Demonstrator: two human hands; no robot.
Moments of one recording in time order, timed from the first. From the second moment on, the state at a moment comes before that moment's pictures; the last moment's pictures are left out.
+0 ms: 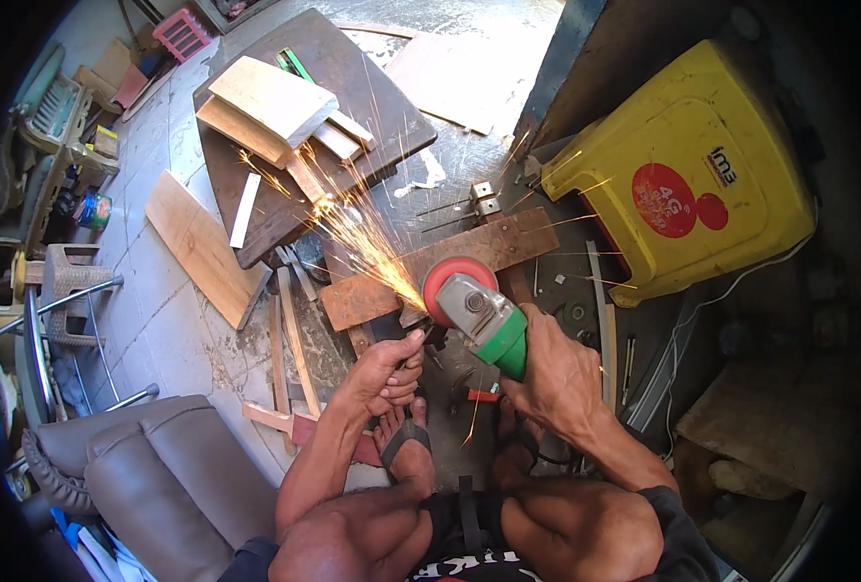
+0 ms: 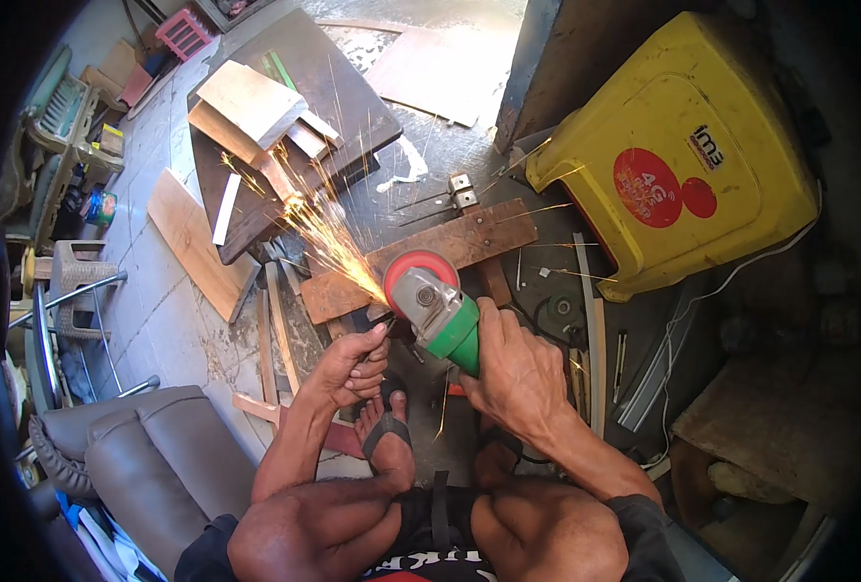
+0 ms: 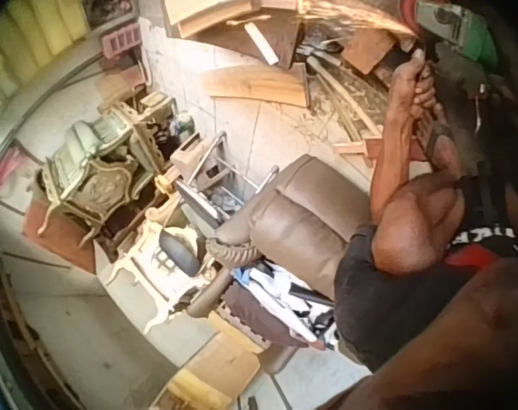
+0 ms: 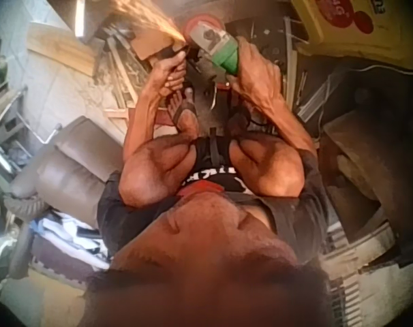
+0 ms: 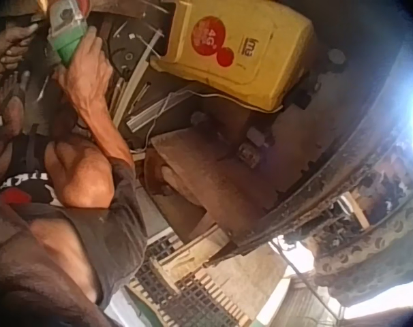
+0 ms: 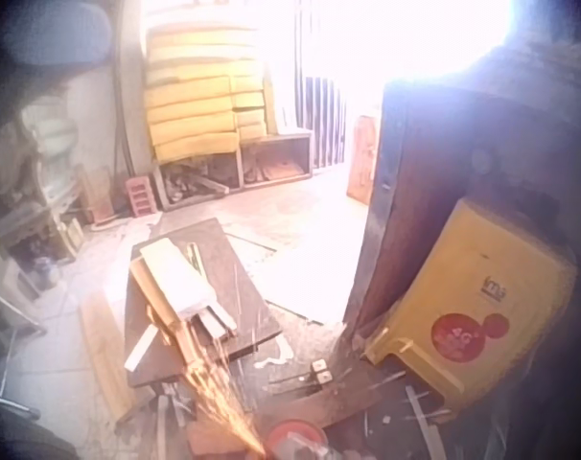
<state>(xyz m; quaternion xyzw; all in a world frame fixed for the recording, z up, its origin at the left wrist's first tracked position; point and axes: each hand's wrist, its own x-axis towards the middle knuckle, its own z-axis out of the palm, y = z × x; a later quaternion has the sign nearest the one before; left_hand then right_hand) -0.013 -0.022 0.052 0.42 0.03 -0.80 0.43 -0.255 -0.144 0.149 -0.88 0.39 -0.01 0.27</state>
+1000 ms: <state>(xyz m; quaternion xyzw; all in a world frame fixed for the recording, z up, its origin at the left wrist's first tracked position) -0.015 -0.016 0.058 0.39 0.02 -0.81 0.44 -0.267 -0.145 0.140 -0.80 0.47 -0.06 0.36</state>
